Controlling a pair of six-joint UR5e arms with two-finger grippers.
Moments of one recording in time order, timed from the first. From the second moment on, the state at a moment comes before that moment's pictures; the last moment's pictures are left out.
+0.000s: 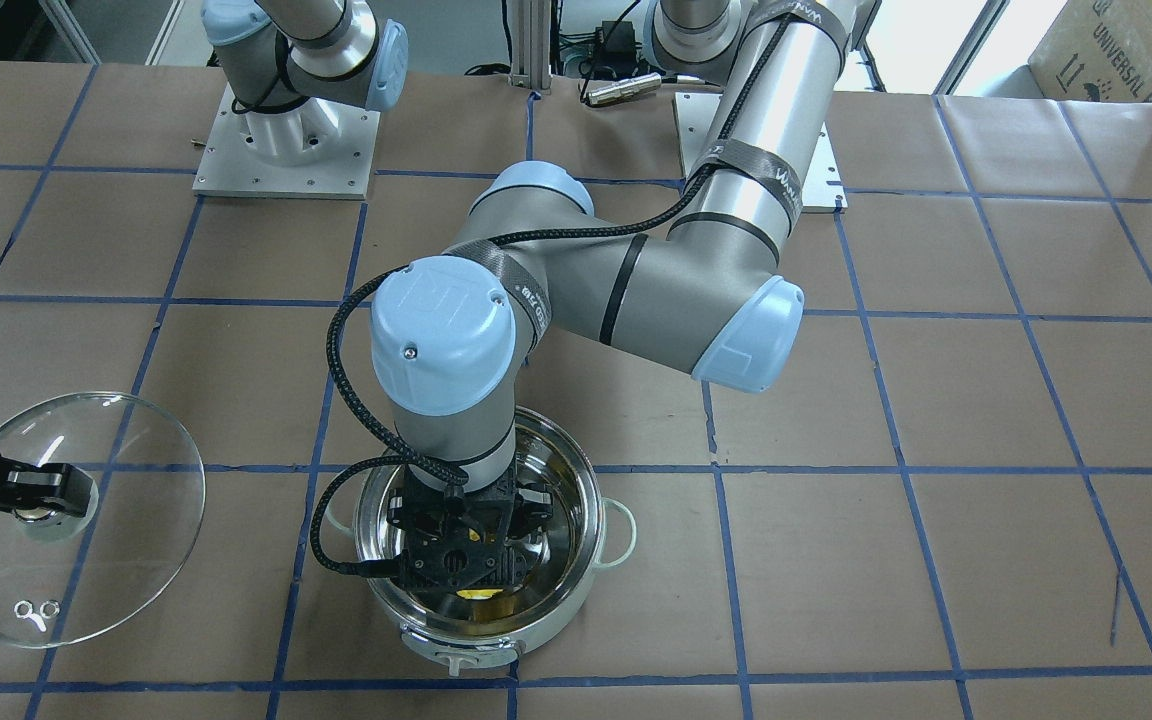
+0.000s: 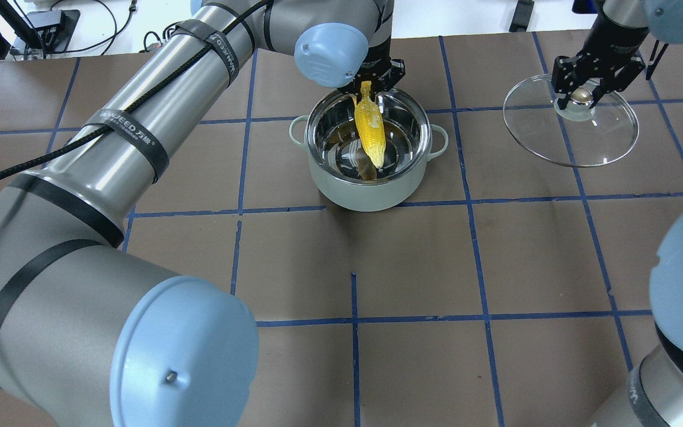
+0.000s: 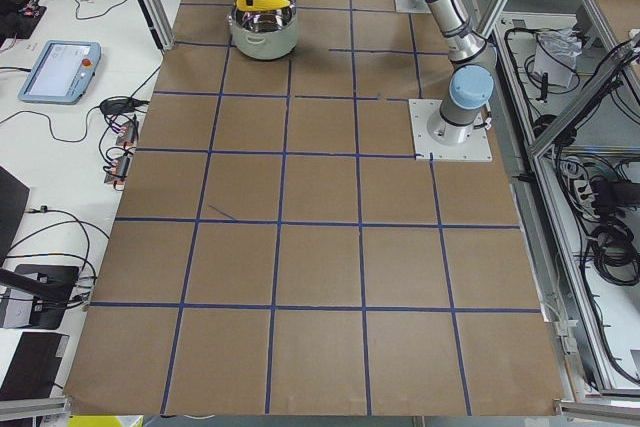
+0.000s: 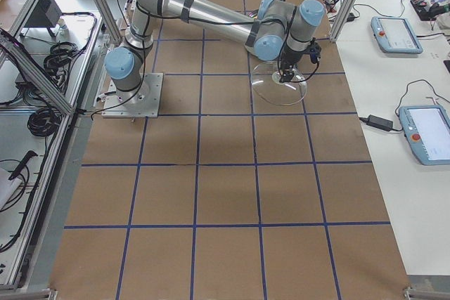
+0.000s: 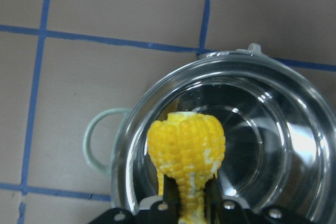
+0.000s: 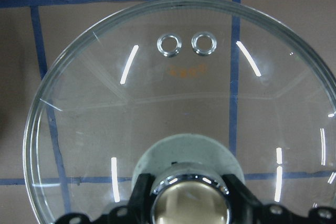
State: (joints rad) left arm -1.96 -2.29 -0.99 -1.34 1.62 -0.41; right arm 1.31 -1.10 1.32 -1.70 -1.58 -0.24
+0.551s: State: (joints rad) left arm -1.95 -2.29 -1.00 -1.34 1.62 -0.41; right arm 1.31 -1.11 1.31 -1.69 -1.58 -0.23
